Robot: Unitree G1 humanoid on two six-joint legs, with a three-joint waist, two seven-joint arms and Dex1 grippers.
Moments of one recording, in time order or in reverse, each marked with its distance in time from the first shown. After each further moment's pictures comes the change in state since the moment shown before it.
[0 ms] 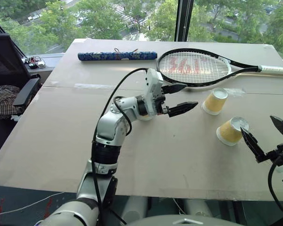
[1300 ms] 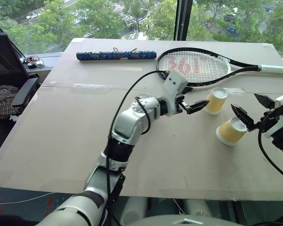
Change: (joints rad) left arm -0.171 -0.170 -0.257 0.198 0.132 0.057 0.398; right arm -0.399 -0.132 0.109 0.278 0.028 0.175 0.026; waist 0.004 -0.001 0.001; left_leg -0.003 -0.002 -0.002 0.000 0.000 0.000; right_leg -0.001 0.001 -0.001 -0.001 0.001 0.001
